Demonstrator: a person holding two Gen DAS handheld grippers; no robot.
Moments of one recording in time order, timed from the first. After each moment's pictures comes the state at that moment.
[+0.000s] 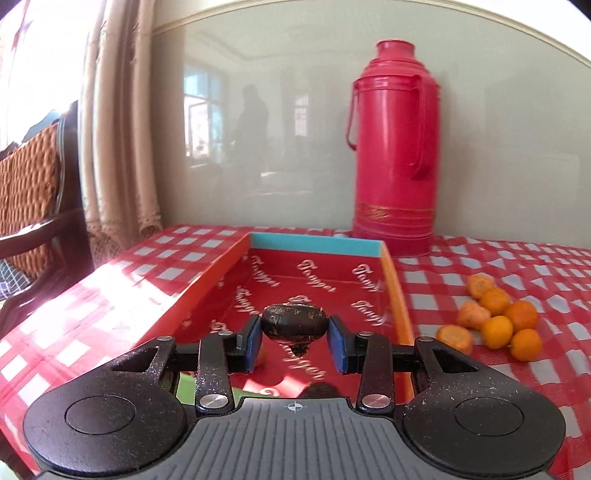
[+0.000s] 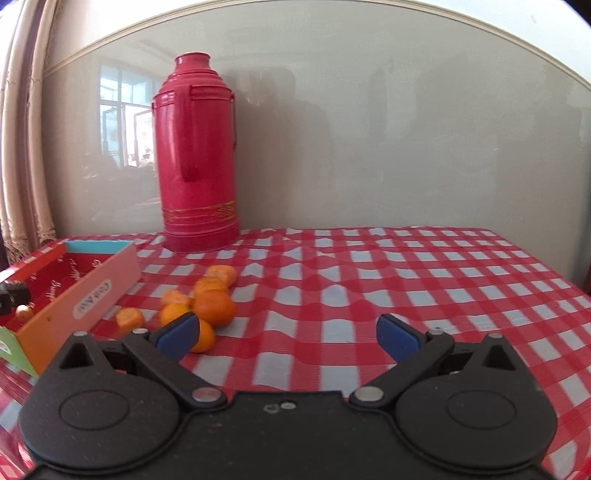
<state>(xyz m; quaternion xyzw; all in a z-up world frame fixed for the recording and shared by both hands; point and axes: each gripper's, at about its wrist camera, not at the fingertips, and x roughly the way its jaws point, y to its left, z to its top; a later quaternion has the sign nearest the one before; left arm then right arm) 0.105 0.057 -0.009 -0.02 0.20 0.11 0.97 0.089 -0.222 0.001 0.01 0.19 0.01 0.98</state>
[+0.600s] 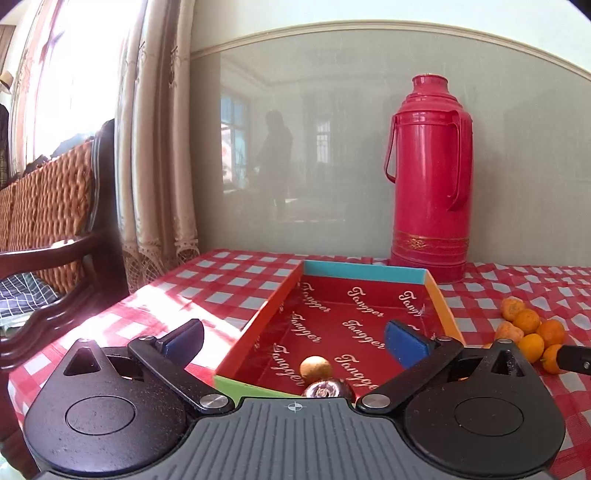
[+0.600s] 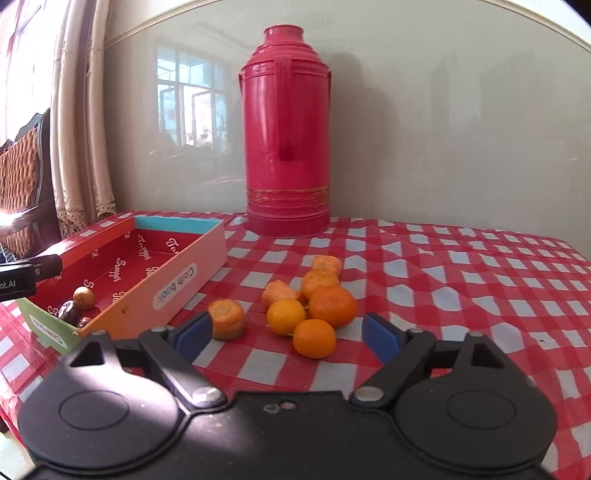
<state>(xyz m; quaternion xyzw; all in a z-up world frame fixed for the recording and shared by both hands) 0.080 0.091 -0.006 -0.01 0.16 0.15 0.98 0.116 -0.152 -0.006 -0.02 0.22 0.11 0.97</state>
